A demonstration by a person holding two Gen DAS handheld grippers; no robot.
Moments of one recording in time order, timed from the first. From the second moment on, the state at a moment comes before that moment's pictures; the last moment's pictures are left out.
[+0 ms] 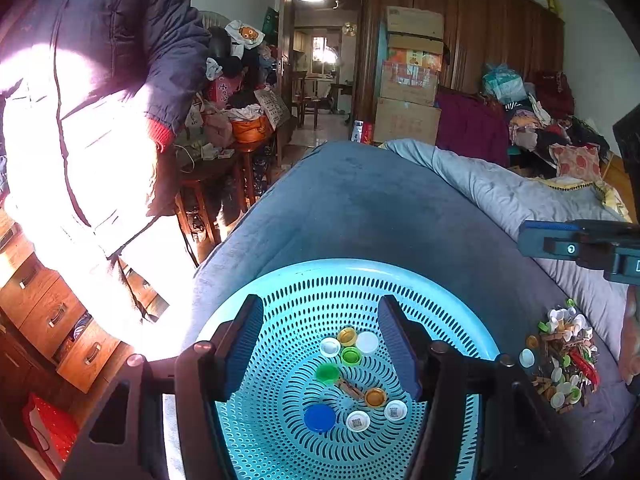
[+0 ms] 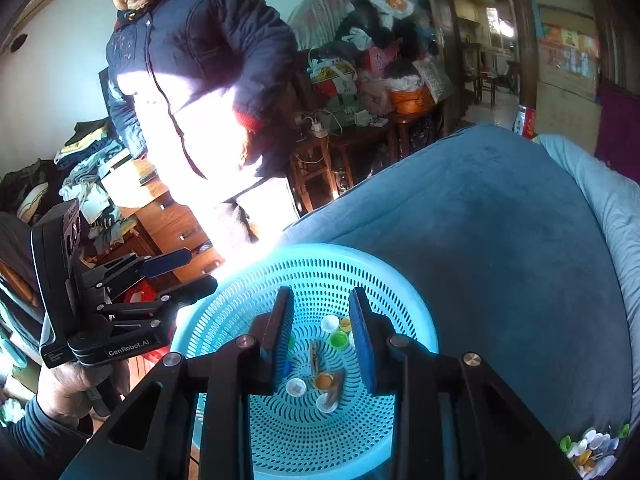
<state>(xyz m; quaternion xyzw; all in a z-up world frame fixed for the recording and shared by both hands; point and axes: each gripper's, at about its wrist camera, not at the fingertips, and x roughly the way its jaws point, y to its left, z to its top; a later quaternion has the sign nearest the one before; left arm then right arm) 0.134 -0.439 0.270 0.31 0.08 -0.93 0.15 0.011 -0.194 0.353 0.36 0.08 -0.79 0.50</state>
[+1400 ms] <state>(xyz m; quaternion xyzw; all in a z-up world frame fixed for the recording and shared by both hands) 0.076 -0.077 0.050 0.41 -0.02 -0.89 -0.19 0.109 0.228 0.118 0.41 0.02 -0.86 0.30</state>
